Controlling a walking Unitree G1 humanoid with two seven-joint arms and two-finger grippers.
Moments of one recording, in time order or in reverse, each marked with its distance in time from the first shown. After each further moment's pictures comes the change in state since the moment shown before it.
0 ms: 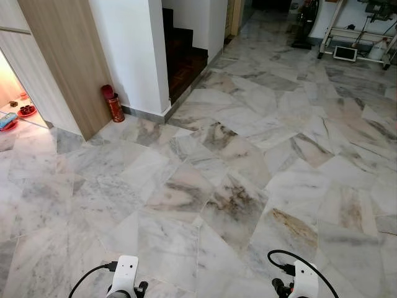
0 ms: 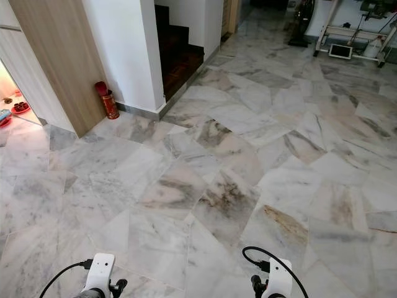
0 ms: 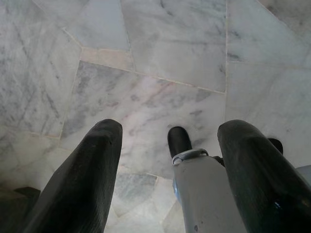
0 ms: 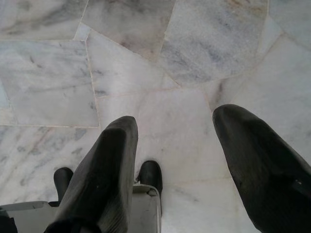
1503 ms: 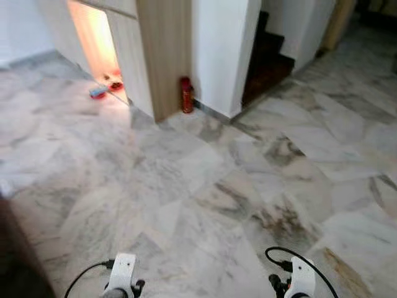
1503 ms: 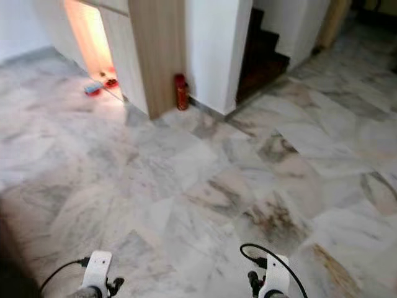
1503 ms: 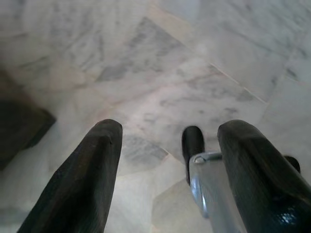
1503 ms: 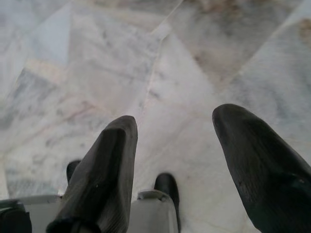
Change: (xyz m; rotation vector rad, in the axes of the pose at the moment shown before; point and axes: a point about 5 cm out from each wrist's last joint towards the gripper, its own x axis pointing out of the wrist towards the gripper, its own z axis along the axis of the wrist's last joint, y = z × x) left arm 0.002 0.003 0.009 0.012 -0.016 -0.002; right arm 0.000 0.001 0.003 -0.007 -0.009 0.020
